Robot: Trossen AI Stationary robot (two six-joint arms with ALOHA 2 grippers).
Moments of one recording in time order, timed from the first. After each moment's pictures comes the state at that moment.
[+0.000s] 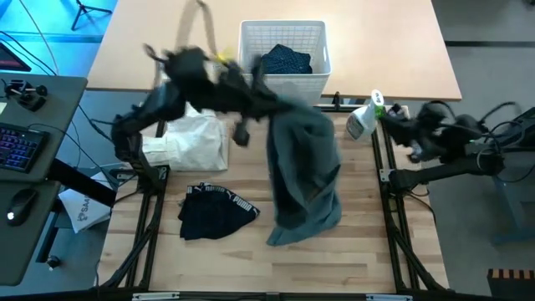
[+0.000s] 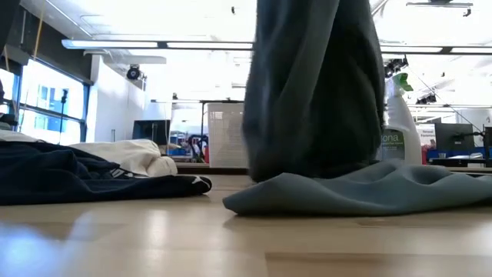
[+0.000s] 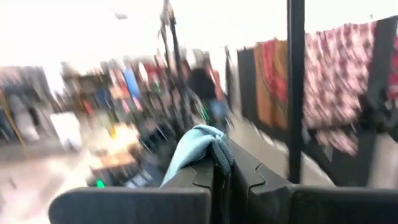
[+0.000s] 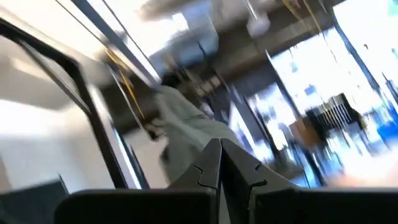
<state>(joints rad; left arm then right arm) 0.08 1.77 2.34 -0.40 0.28 0.09 0.12 0.53 0.85 0.15 0.25 0.37</state>
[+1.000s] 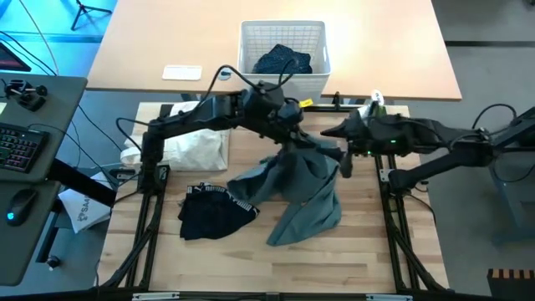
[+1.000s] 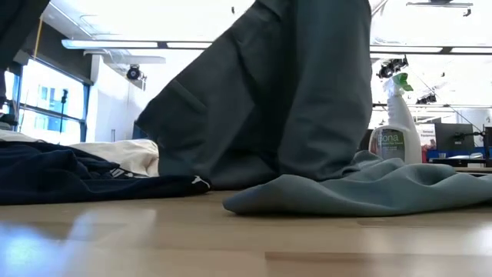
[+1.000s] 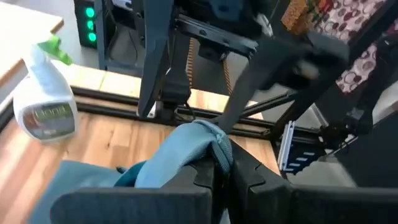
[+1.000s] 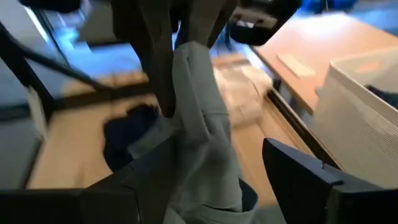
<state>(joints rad) 0.11 1.98 2.34 -0.79 0.23 -0.18 0.11 1.07 1.36 -0.70 0.31 0.18</state>
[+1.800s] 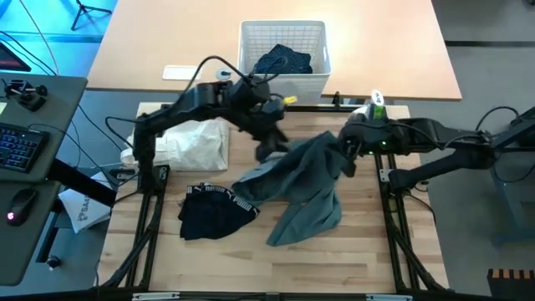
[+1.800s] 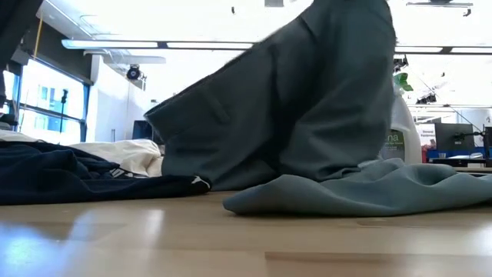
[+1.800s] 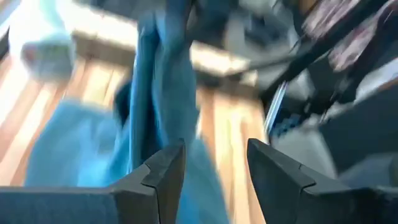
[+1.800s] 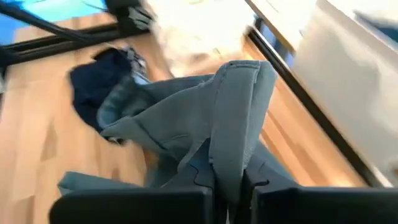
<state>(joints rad) 0.15 1.91 2.35 -1.07 0.32 -0.20 0.05 1.08 1.36 -0.94 0.30 0.25</state>
